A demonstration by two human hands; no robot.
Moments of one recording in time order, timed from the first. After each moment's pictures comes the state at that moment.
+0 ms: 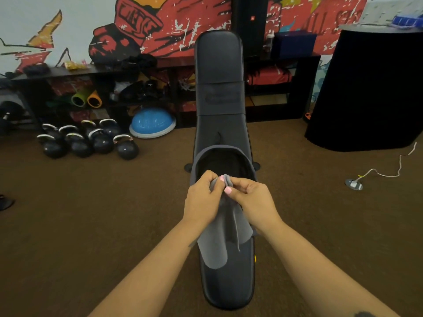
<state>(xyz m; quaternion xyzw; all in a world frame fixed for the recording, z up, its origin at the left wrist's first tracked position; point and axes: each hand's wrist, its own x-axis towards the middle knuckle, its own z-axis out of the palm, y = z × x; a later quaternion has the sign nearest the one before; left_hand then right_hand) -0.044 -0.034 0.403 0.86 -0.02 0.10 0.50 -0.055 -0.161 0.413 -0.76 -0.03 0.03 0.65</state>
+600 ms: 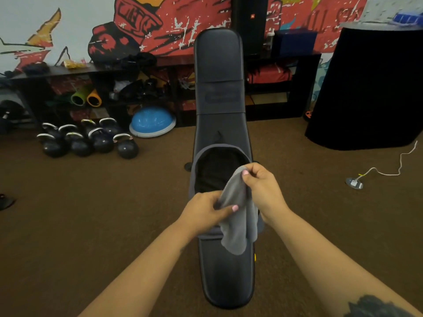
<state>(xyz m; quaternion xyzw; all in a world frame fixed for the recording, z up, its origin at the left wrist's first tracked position) -0.045 -0.019 0.390 0.90 -0.16 -0.08 0.40 -0.039 -0.174 0.426 -0.77 0.03 0.00 0.64</state>
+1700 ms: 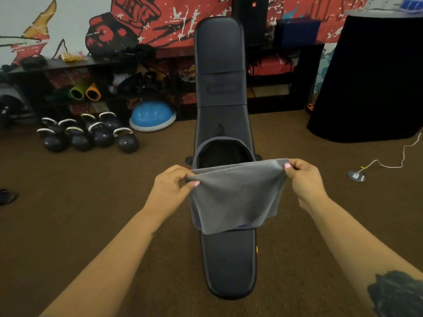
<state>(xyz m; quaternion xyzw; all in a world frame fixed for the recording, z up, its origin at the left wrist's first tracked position) -0.036 0.044 0.402 0.93 -0.10 0.11 0.33 -0.018 -0.243 0.401 -0.78 0.18 -0.02 0.60</state>
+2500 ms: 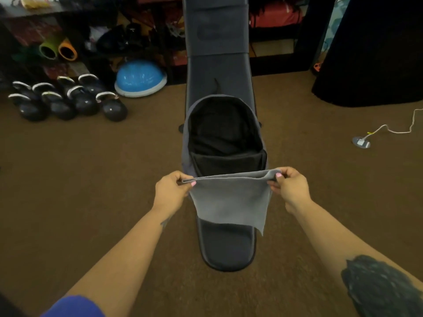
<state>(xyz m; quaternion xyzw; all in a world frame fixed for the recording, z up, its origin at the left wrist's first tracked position) -0.016 0.037 0.240 0.87 0.13 -0.03 0.48 -0.011 -0.235 0.239 -0.71 0.28 0.04 0.65</state>
